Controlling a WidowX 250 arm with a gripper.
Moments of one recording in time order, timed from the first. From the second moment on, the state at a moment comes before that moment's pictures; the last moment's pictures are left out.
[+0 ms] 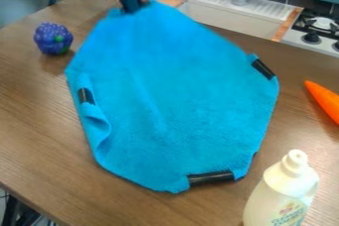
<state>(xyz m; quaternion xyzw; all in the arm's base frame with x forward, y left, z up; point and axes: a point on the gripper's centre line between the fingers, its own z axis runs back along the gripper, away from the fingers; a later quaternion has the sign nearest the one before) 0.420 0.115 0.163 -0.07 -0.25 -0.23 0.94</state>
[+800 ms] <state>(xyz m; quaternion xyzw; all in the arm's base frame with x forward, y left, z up) 0.312 0.015 0.167 -0.08 -0.23 -0.36 0.90</state>
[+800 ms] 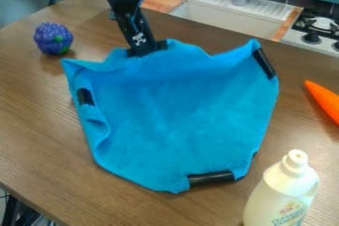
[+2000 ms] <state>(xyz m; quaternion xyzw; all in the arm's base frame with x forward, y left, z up) 0.243 -0.061 0.124 -0.03 -0.17 -0.41 0.89</state>
